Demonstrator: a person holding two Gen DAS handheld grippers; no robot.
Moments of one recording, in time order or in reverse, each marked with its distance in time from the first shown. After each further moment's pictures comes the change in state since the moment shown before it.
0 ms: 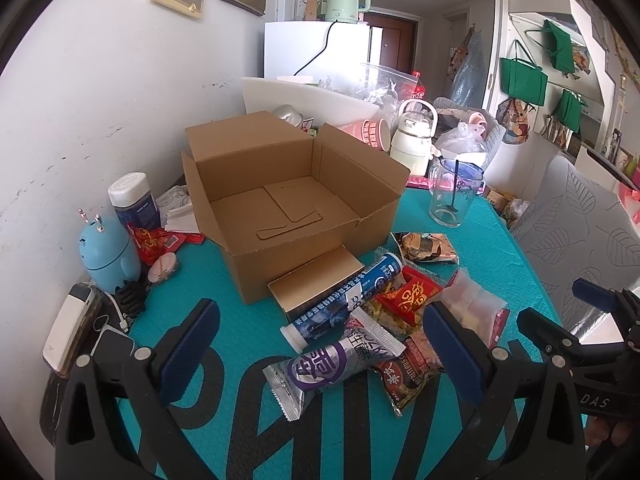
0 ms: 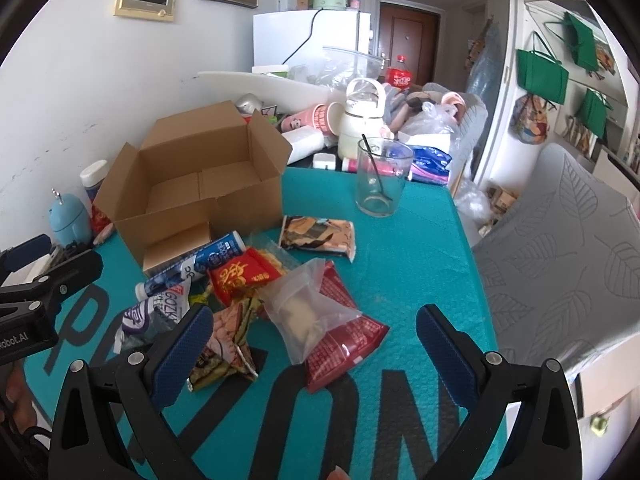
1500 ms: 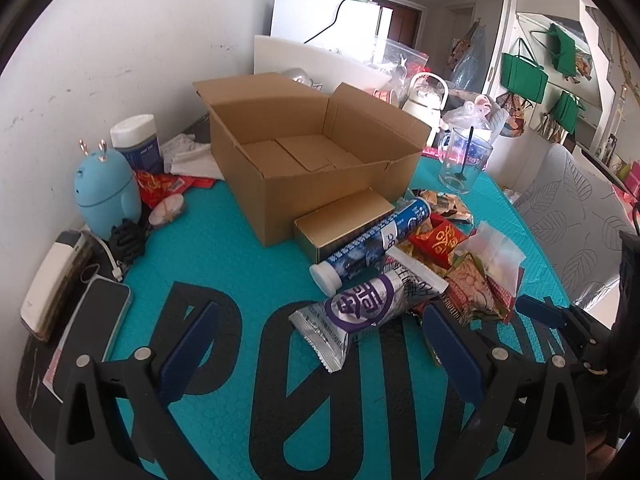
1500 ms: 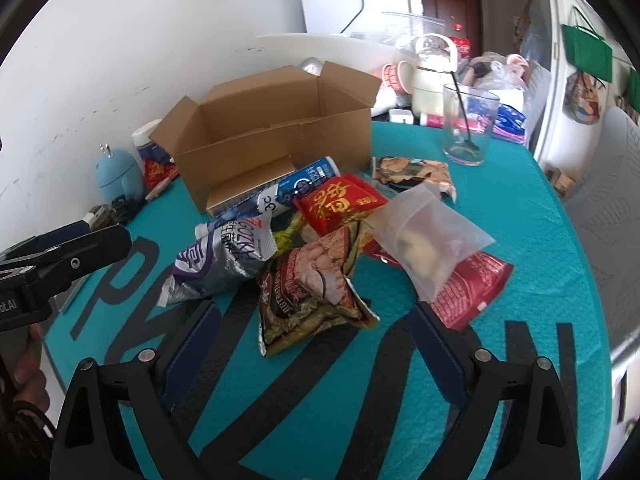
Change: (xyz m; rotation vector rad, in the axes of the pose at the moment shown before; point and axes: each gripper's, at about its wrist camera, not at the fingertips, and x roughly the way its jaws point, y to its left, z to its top) left arm 0.019 0.051 -0.051 -0.055 0.082 -0.069; right arm 0.045 0.053 -0.058 -0.023 0.046 0.218
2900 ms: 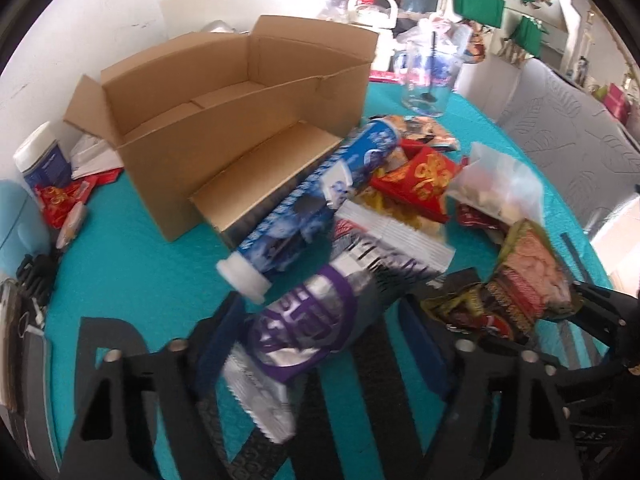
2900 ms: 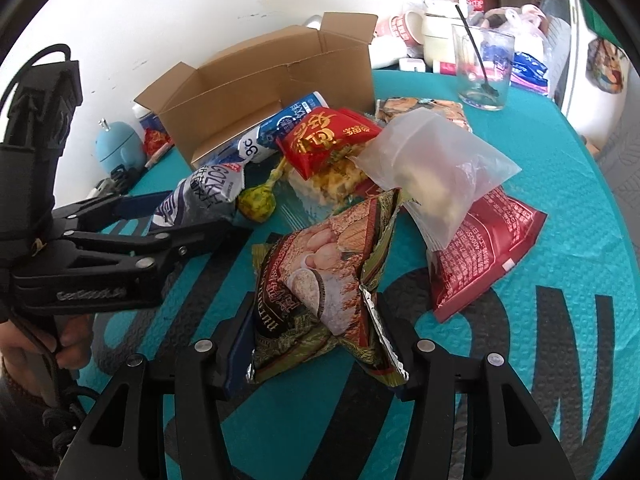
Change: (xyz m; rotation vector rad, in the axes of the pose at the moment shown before) left arm 0.085 -0.042 0.002 0.210 0.174 -0.061; right arm 0.028 -0.031 -0.018 0.032 0.122 0.102
